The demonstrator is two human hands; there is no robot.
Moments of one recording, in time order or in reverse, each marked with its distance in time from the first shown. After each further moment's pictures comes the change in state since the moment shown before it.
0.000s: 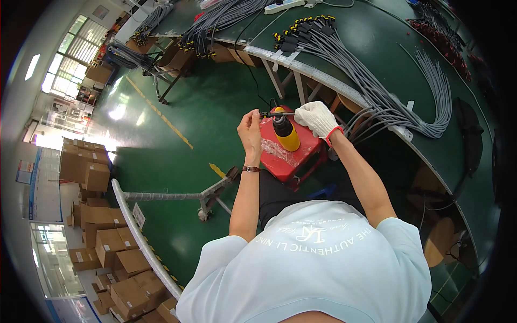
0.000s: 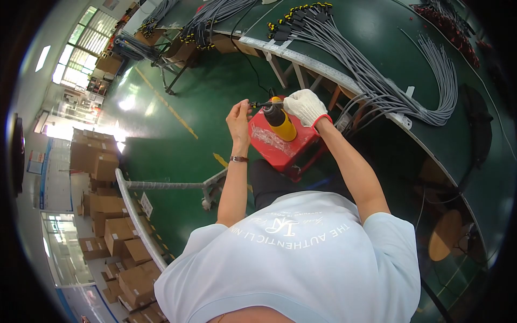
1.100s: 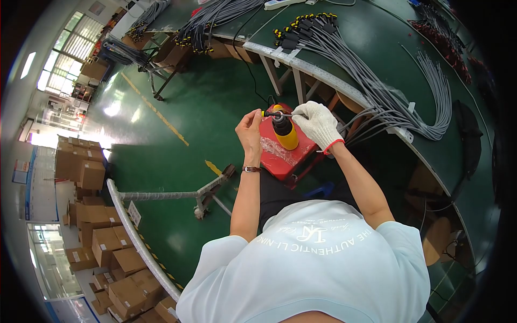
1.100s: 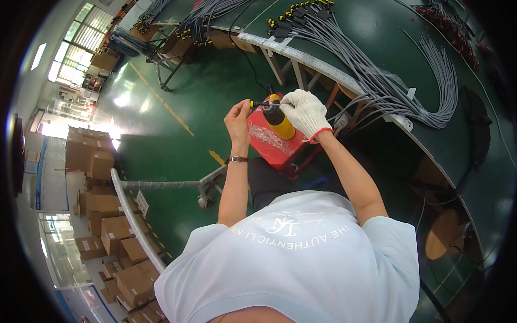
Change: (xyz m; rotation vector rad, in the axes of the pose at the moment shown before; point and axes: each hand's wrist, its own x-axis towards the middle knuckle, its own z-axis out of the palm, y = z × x) left_hand -0.005 0.000 0.001 -0.146 -0.015 0.011; right_hand -0.005 0.019 0.014 -0.458 0.229 -0.471
